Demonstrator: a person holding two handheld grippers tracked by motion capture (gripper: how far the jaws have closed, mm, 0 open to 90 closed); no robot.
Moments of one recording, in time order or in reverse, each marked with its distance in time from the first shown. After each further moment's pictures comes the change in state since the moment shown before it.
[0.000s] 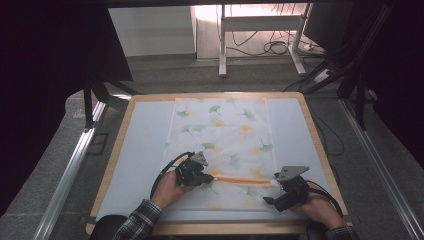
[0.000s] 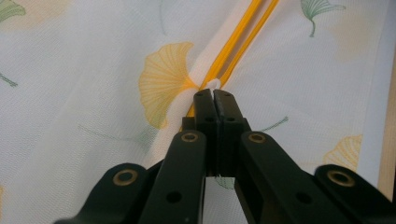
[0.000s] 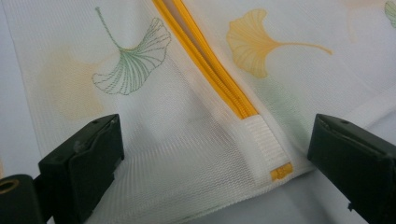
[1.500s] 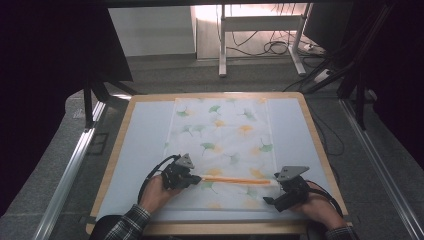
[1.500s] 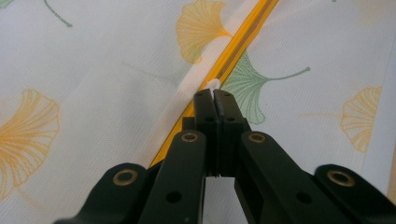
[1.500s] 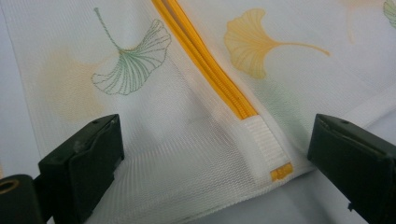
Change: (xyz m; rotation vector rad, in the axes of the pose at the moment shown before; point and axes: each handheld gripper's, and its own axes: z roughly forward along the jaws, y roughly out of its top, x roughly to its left) left arm 0.006 -0.033 -0.021 -0.024 0.062 -0.029; right arm 0.000 0.000 0.000 0.000 -0.004 0.003
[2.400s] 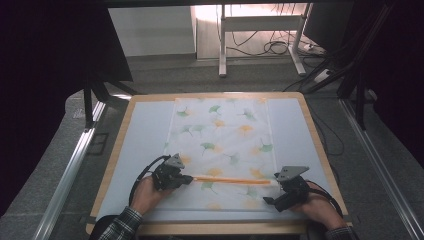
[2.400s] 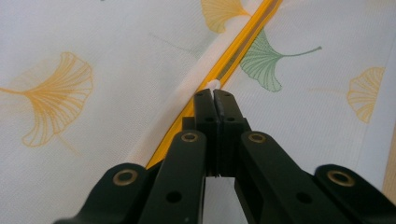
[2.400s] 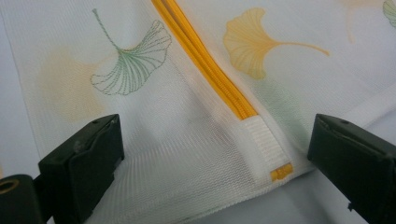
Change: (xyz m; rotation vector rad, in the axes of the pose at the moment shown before) left arm 0.008 -0.018 -0.018 -0.009 0.016 -0.025; right arm 0.000 0.000 0.000 0.001 -0.002 0.000
